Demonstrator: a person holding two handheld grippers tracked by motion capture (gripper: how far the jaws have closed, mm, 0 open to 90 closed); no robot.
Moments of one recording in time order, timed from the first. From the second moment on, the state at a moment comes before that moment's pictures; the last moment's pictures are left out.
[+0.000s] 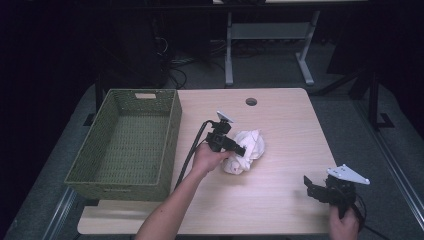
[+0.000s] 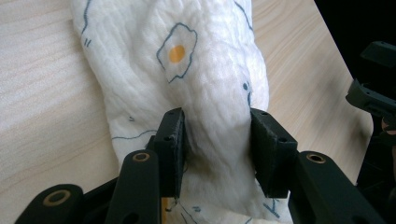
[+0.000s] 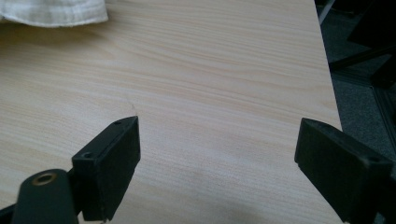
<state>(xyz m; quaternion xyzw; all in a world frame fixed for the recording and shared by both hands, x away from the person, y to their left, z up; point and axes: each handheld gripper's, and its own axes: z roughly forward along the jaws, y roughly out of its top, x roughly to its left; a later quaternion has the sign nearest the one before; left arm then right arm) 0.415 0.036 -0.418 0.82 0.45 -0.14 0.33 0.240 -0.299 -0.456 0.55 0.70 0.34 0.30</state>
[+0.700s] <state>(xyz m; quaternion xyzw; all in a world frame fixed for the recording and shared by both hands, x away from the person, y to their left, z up) 0.399 0.052 -0.406 0.82 0.43 -0.13 0.36 0.238 -0.300 -0.459 0.55 0.70 0.33 0.30</state>
